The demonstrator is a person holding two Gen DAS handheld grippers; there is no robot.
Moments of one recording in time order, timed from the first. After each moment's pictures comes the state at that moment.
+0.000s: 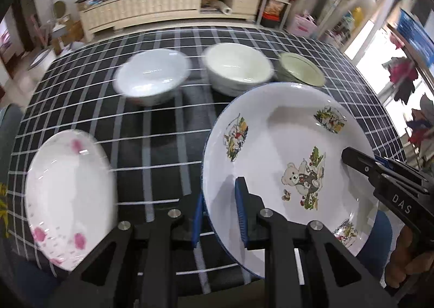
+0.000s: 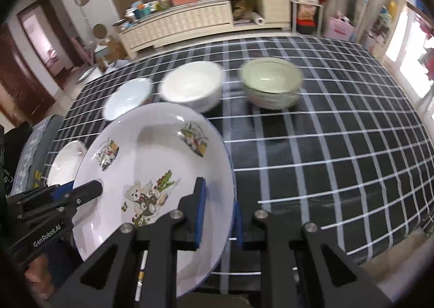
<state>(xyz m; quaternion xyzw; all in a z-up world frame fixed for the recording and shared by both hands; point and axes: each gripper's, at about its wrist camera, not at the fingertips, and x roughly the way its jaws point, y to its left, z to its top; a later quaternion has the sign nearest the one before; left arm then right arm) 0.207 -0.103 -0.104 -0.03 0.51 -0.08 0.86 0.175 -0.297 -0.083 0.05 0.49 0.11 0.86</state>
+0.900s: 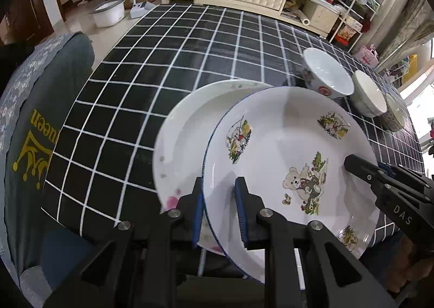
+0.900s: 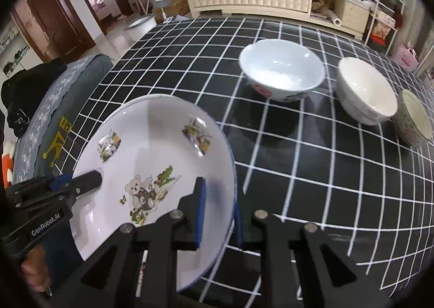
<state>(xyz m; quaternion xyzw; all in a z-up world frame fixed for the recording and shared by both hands) 0.158 0.118 -0.130 -0.11 0.53 0.06 0.84 0.190 -0.082 -0.123 -0.04 0.53 0.23 0.82</state>
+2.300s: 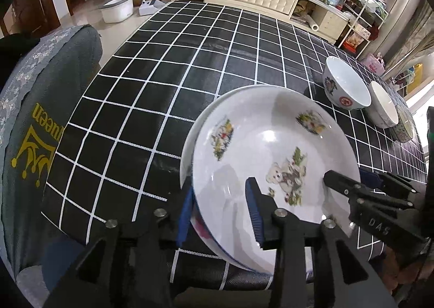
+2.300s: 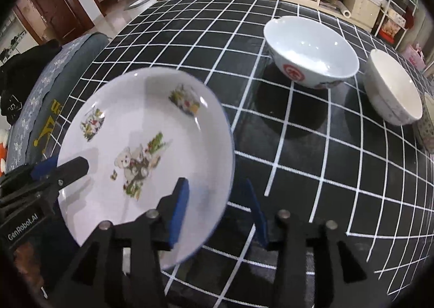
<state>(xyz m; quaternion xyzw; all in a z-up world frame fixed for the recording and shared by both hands) 0.161 0.140 -0.141 -0.13 0.52 0.07 0.84 0.192 -0.058 -0.148 -0.07 0.56 0.23 0.79</state>
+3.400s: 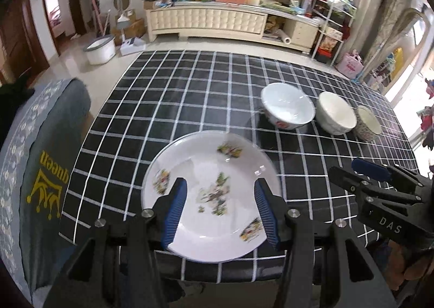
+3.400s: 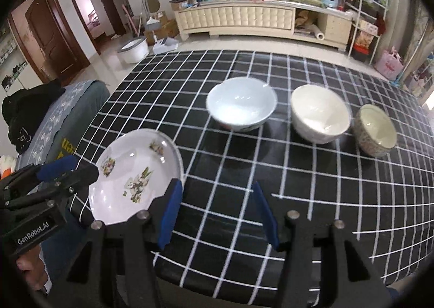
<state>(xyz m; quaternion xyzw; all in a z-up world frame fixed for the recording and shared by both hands) 0.163 0.064 -0.053 -0.06 0.47 0.03 0.88 0.186 -0.136 -0.057 -0.03 0.48 0.20 0.85</state>
